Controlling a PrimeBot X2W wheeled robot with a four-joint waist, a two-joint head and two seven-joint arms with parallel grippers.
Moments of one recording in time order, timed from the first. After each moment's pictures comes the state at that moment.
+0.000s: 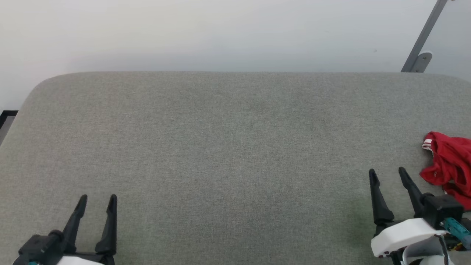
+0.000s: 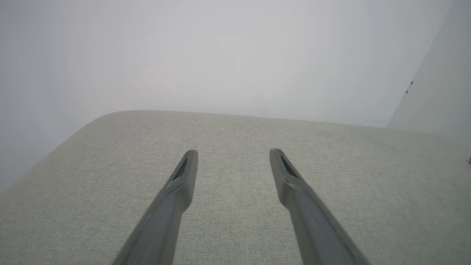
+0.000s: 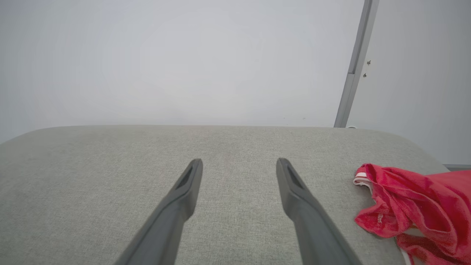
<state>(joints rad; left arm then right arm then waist) 0.11 0.29 -0.02 0.10 -0.40 -0.13 -0.26 -0.03 -0.07 -0.09 0.18 0.13 0.13 -0.17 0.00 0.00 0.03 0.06</state>
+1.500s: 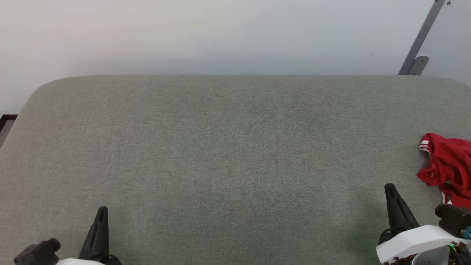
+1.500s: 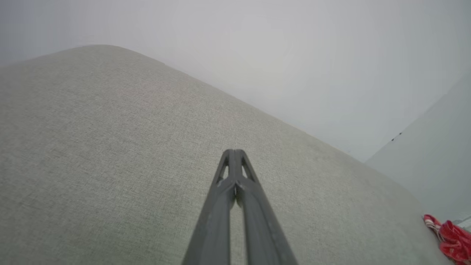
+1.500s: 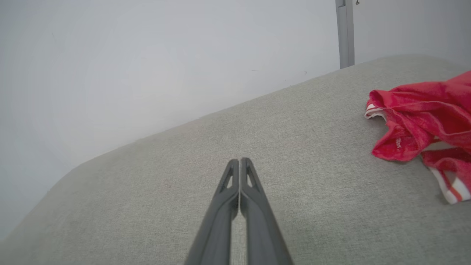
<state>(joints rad) 0.12 0.20 0.00 0.15 -0.65 -0.13 -0.19 0.03 -0.06 -0.10 0.15 0.44 0.13 -0.05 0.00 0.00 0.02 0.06</state>
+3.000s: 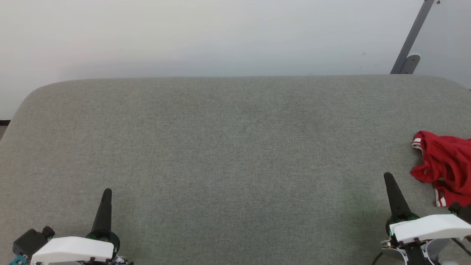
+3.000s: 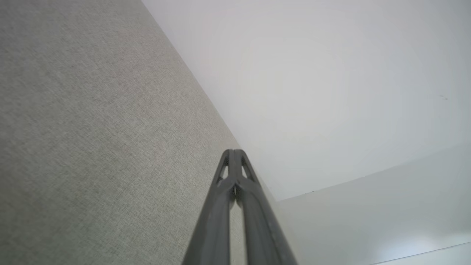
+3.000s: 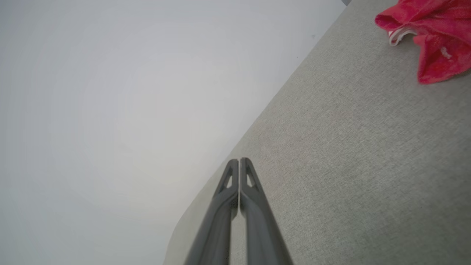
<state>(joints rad) 0.00 0.13 0.05 0.20 -1.19 -0.13 -0.04 -0.04 -0.06 -0.11 0.20 1.07 0.13 0.04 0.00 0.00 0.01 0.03</state>
